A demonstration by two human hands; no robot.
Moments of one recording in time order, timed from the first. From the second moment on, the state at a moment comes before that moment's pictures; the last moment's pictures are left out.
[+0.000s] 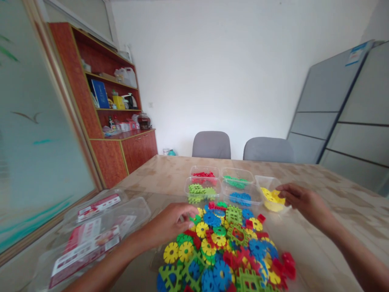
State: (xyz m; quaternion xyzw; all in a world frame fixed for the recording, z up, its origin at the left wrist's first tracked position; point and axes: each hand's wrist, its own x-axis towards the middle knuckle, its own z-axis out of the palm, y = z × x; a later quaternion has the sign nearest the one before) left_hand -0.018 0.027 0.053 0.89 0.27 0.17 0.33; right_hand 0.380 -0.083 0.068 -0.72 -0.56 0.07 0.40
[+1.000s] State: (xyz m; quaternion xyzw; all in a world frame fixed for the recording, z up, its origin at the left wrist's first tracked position) left_hand -0.027 0.025 0.047 0.95 0.22 0.05 0.19; right_hand 0.244 -0.092 0.055 -0.64 -0.75 0.07 0.15
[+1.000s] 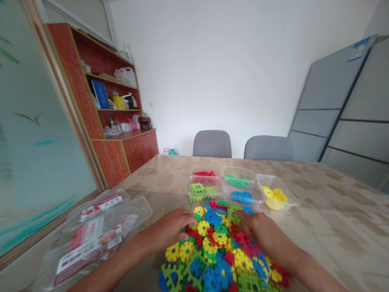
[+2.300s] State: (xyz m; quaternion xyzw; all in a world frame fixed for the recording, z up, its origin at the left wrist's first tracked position) left_hand -0.014 -0.009 0.052 0.95 0.21 0.04 0.22; right_hand 0.254 -0.138 0.047 -0.60 -0.76 0.22 0.10
